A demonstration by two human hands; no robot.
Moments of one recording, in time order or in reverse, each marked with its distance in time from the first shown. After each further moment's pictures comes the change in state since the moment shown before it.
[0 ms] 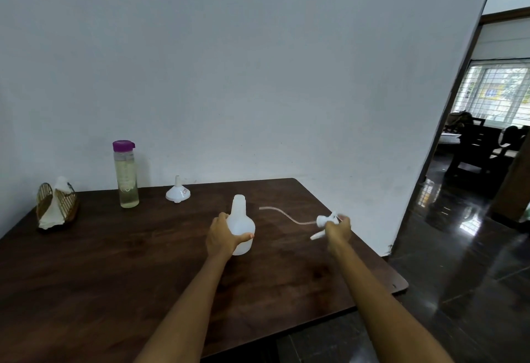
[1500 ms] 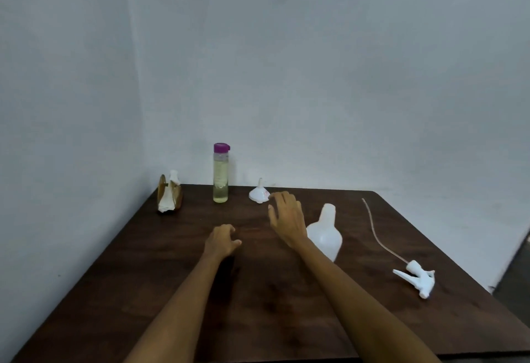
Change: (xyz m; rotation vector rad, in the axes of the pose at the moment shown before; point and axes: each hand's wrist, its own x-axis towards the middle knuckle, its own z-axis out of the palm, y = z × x) left_hand 0.005 -0.133 -0.150 0.224 -0.094 -0.163; right_hand -0.163 0.009 0.230 -0.692 -0.356 -1.325
